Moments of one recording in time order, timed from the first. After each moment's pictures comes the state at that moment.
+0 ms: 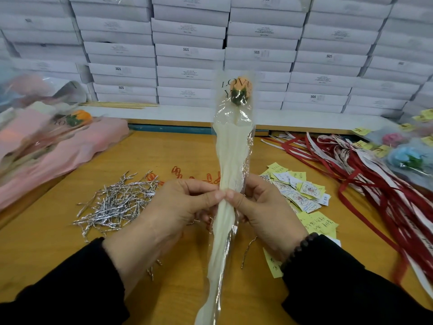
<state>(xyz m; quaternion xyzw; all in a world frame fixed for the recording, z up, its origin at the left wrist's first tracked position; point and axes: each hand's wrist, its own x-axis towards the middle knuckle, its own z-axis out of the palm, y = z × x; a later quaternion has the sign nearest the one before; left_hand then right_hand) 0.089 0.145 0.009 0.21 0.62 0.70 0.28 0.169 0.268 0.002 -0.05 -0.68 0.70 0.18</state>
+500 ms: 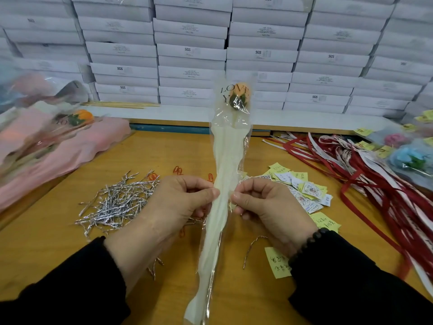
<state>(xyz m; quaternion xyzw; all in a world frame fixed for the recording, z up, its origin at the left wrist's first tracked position) 0.084 0.144 0.007 0.21 0.68 0.67 0.19 0.168 0.280 0.001 -0.11 -0.66 0.72 0.15</state>
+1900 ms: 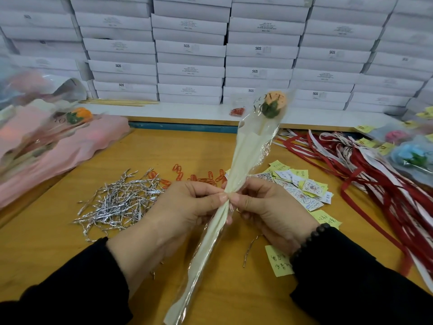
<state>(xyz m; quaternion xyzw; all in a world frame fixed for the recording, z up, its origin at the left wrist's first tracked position) 0.094 0.143 0.007 0.23 0.61 0.68 0.33 0.163 0.287 -0.008 -0.09 -0.65 0.74 0.10</state>
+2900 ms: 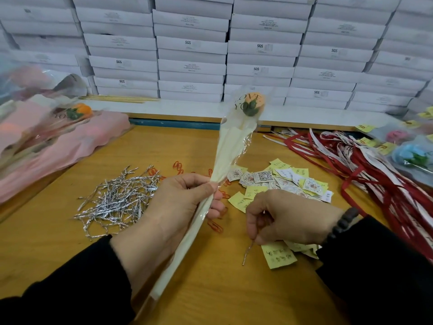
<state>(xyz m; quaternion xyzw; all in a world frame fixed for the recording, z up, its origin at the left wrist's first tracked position) 0.095 0.150 0.007 0.13 0.59 0.75 0.25 0.181 0.303 0.028 -0.04 -0.97 0.22 -0.13</state>
